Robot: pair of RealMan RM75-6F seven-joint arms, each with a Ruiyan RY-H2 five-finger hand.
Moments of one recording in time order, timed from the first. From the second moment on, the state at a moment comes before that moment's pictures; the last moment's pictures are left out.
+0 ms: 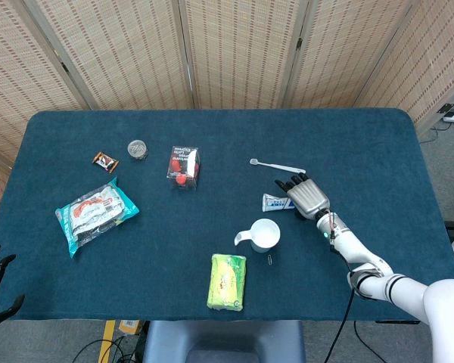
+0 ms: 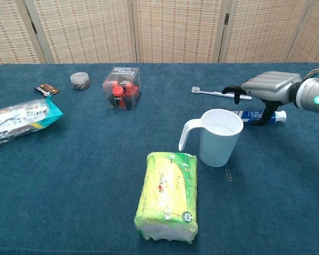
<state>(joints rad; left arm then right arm) 0.05 -1.10 -0.01 -1.67 1.45 1.55 0.19 0.83 -1.58 0.08 -1.00 -1.30 0.72 -0.21</state>
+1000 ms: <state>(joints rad) 0.05 -1.11 -0.01 -1.63 1.44 1.54 0.15 0.82 -1.70 0.10 -0.85 -1.27 0.75 -0.29</state>
